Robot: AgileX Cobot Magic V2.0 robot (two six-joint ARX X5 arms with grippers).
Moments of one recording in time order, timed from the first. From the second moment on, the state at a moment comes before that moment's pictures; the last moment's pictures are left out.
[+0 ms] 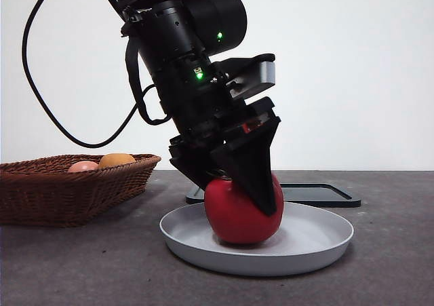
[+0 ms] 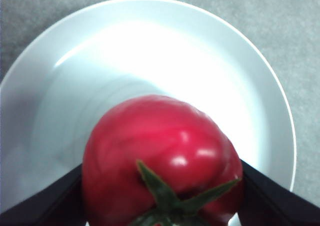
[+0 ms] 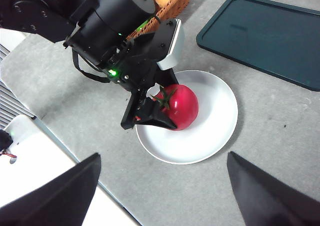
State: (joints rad) left arm -0.80 1.85 1.28 -0.52 0.23 0.22; right arm 0.27 0.67 1.03 -1.04 -0.52 0.02
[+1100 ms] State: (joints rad) left arm -0.64 1.64 1.43 -0.66 0.24 0.13; right arm 0.27 0.67 1.03 -1.05 -0.50 0.02
